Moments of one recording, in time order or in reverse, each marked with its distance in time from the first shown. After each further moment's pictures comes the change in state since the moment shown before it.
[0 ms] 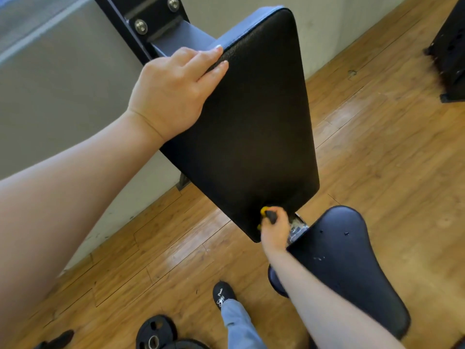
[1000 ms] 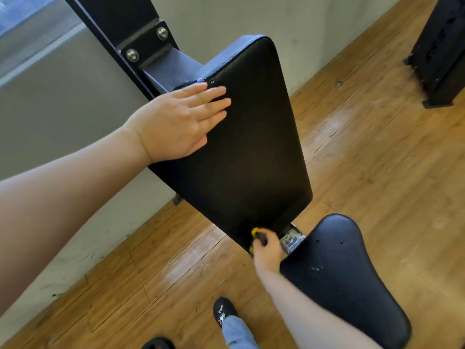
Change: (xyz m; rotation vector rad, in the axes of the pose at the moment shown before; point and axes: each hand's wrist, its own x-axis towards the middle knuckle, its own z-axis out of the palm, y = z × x) left_hand 0.012 -0.004 -0.007 -0.140 -0.376 0.298; right_hand -0.012 0.018 0.005 0.008 -0.023 0.073
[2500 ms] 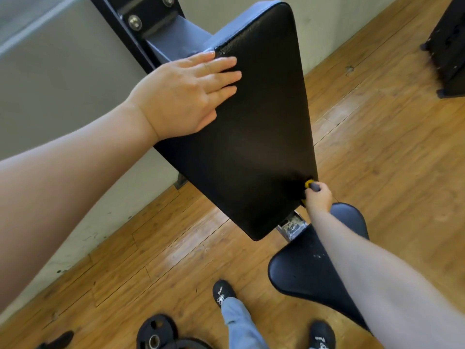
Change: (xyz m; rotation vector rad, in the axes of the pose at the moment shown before) left_hand -0.002 0.003 0.004 -0.044 0.057 -0.050; right_hand 0.110 -0.048 -0.079 0.037 0.159 0.129
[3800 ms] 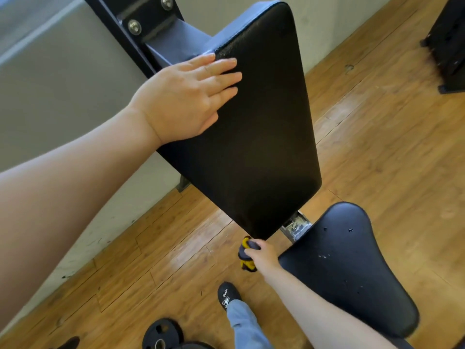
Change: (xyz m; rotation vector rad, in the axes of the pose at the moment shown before) left_hand 0.001 0.001 -0.001 0.026 0.006 0.002; right_hand -0.124 0.093 0.066 -0.219 -0.519 0.165
